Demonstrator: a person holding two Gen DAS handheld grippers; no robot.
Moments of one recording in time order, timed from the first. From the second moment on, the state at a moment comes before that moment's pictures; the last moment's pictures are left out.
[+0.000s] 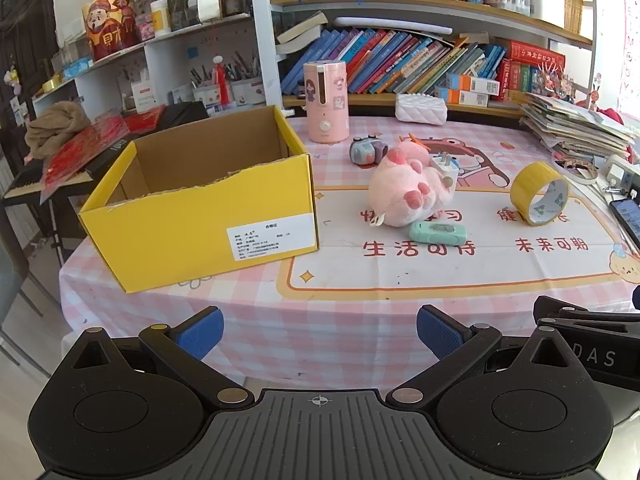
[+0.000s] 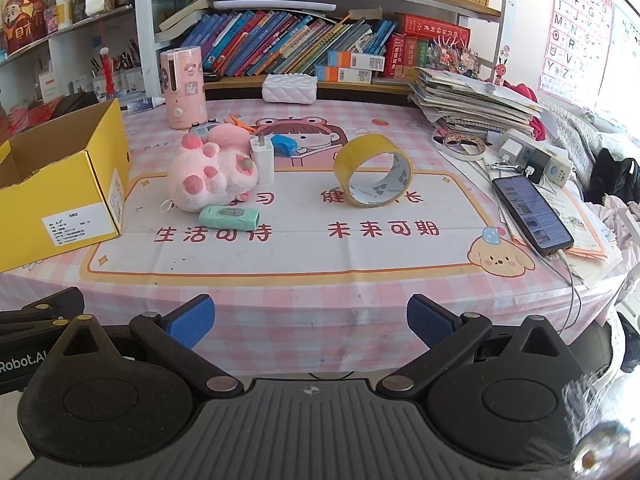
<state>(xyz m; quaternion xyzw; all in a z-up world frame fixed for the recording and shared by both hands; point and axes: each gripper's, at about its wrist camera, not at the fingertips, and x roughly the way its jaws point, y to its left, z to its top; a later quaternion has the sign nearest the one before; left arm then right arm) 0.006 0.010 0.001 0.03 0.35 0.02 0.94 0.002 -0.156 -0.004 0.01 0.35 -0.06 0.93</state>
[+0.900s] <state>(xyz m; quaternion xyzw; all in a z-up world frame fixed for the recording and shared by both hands) 0.000 0.017 0.005 0.03 0.34 0.02 0.94 -0.004 -0.146 0.001 0.00 0.35 -0.06 0.94</state>
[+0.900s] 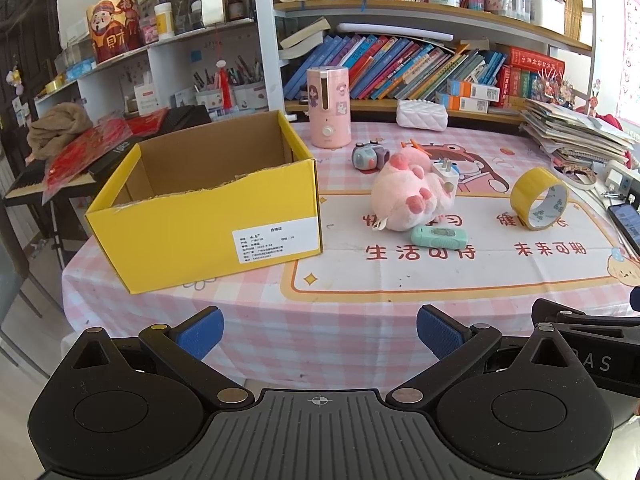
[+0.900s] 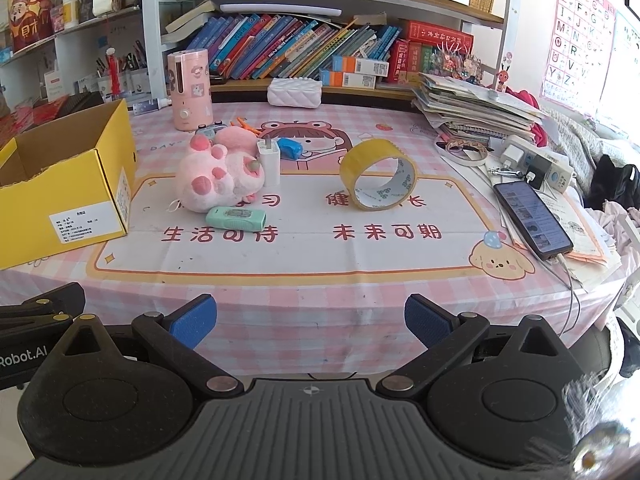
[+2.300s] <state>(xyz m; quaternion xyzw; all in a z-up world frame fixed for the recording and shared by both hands) 0.061 -0.022 -0.003 0.01 0.36 0.03 0.93 0.057 -0.194 -0.006 -0.01 0.37 -0.05 0.93</state>
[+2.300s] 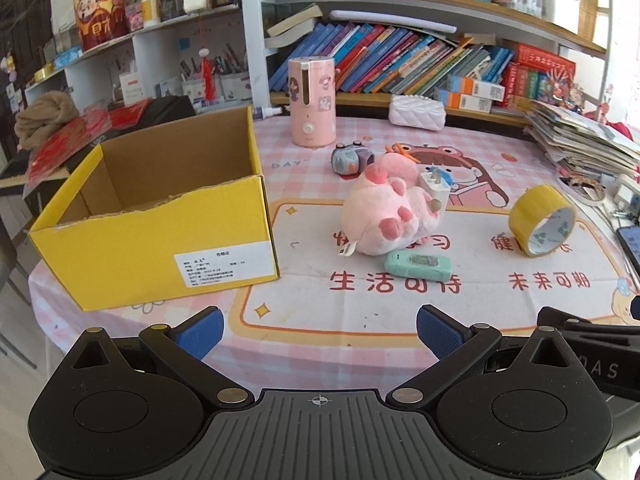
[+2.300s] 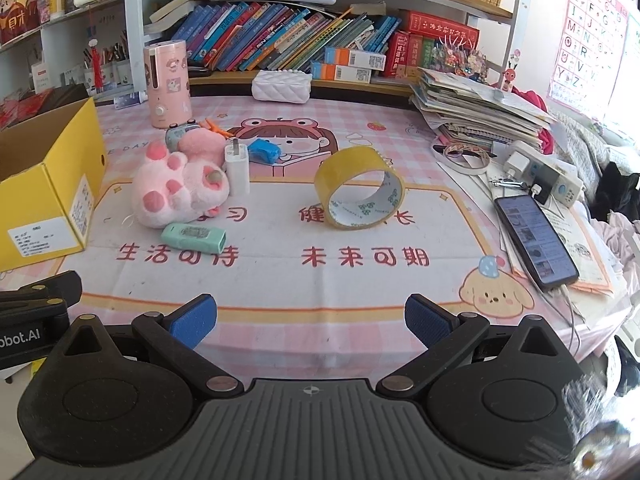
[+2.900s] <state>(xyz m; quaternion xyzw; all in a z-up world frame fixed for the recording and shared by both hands) 0.108 -0.058 -0.012 -0.01 0.37 0.09 0.92 0.137 -0.237 -0.017 -0.01 0.38 0.01 0.93</state>
